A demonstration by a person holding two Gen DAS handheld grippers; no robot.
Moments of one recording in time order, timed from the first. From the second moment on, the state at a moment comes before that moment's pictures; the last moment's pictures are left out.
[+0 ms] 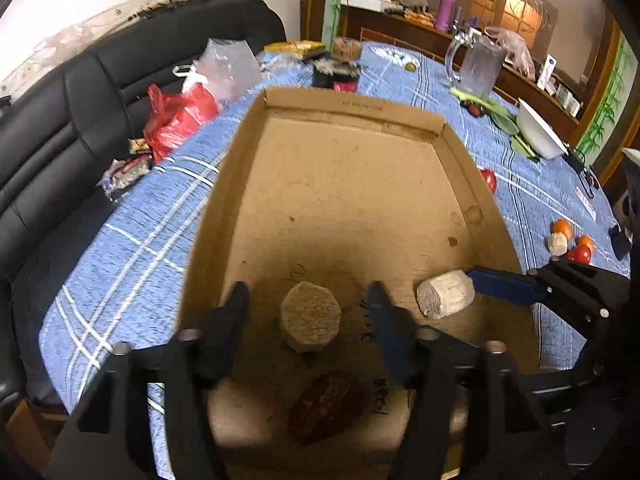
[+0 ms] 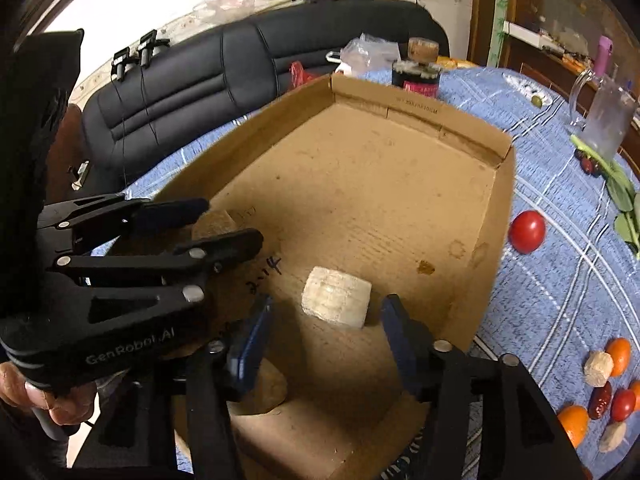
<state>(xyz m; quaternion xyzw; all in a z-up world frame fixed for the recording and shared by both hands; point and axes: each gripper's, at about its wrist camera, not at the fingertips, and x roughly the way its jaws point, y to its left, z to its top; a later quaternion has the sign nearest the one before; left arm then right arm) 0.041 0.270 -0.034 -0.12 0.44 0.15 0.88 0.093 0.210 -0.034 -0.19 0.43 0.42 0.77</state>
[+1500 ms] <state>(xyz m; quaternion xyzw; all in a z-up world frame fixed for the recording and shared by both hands) 0.040 0.130 0.002 -0.09 0.43 0.04 0.90 0.097 -0.031 0.009 -0.06 0.43 0.29 0.85</state>
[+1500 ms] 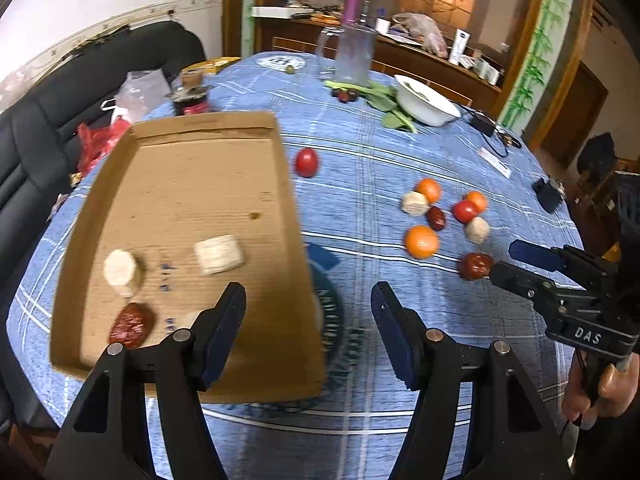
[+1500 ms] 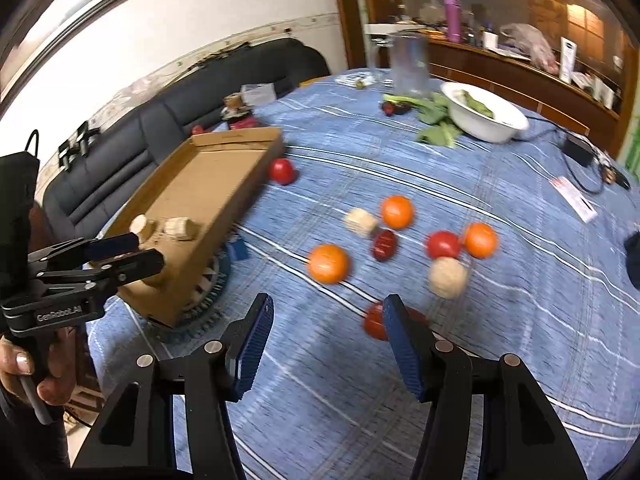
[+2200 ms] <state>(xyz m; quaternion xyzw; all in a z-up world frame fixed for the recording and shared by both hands) 0.101 0.060 -0.025 -0.07 0.48 -0.02 0.87 0.164 -0.094 -0.008 -0.02 0.43 0.22 0.88</state>
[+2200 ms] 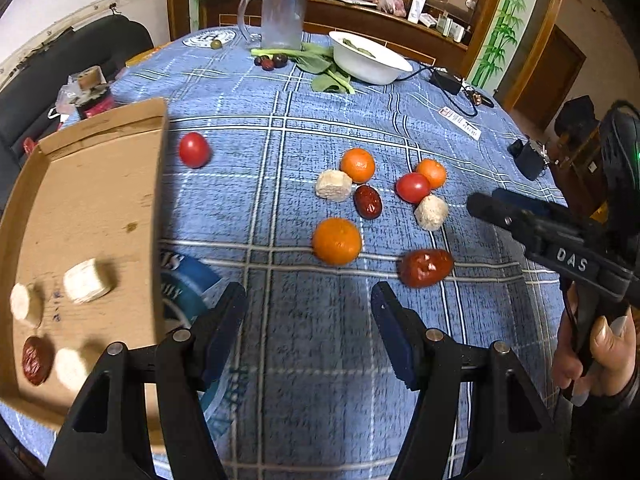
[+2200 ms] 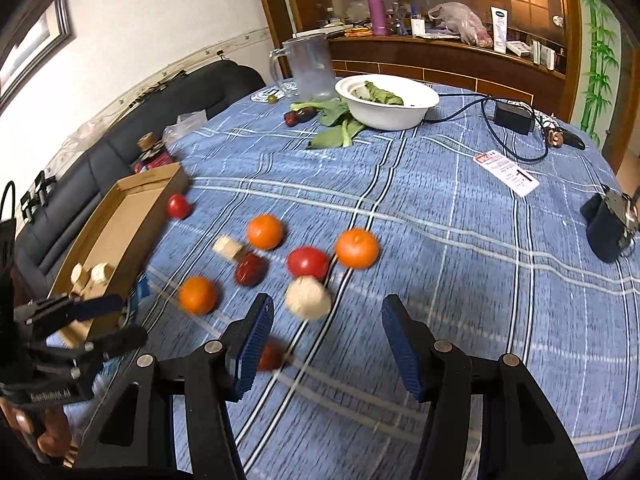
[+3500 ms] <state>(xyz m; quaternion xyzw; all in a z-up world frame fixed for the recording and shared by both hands) 0.119 0.066 -0.032 -0.06 0.46 -0.02 0.88 0.181 -0.066 0.004 0.01 0.43 0.24 0.87</state>
